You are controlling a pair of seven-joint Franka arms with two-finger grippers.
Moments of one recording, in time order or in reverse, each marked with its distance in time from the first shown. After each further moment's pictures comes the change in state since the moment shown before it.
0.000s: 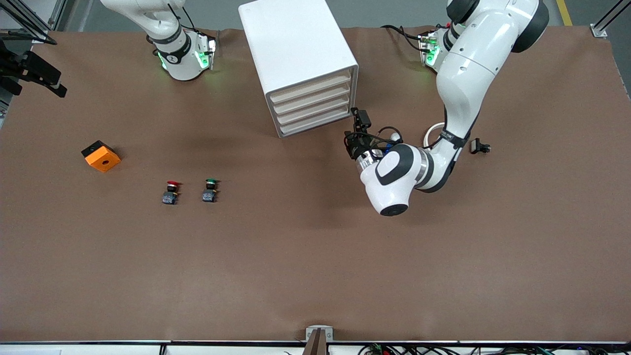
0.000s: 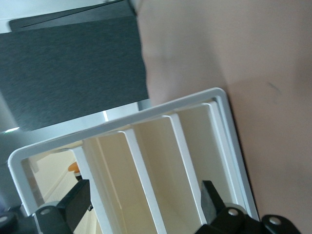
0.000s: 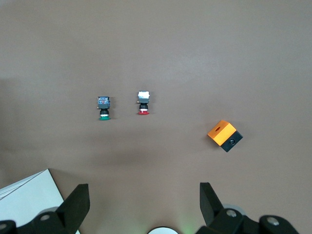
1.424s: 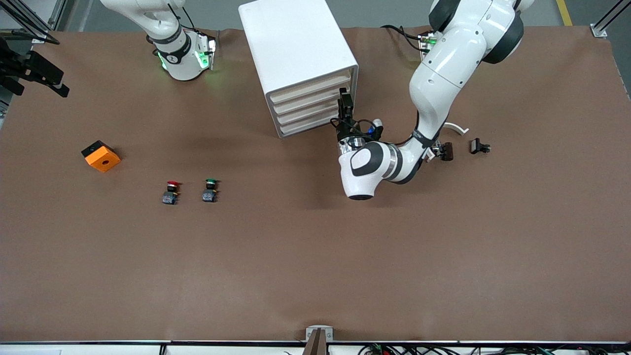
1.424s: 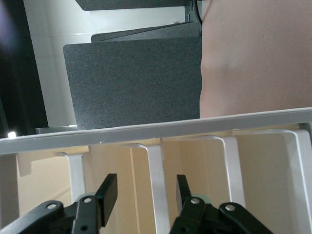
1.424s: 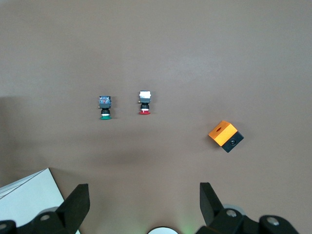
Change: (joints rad) left arm -0.111 0.093 -0.001 -0.015 -0.085 -0.135 -0.117; right arm 0.001 0.000 0.008 0.000 0.000 0.000 0.000
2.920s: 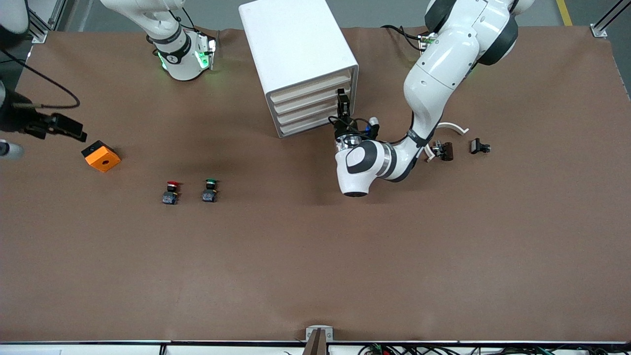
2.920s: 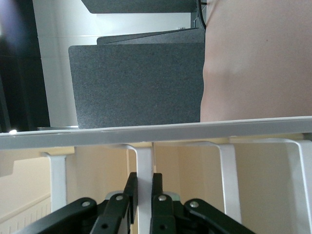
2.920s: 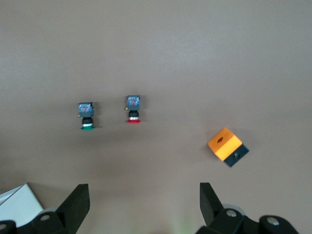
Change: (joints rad) left arm -0.021 0.021 0.006 -0.001 0.001 -0.001 -0.025; right arm -0.024 0.252 -0.019 0.024 -0.011 0.114 -0.043
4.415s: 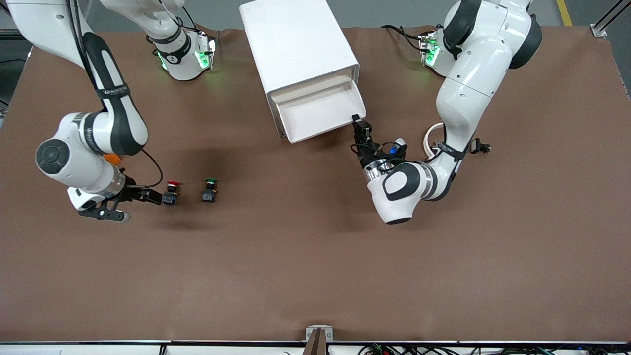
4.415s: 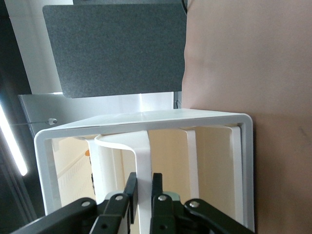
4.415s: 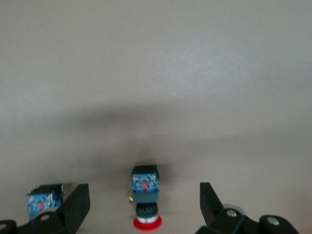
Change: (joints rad) left arm 0.167 0.001 0.033 0.078 -0.003 0.007 0.000; right arm 0.055 0.283 0.017 -0.439 0.036 0.845 0.148
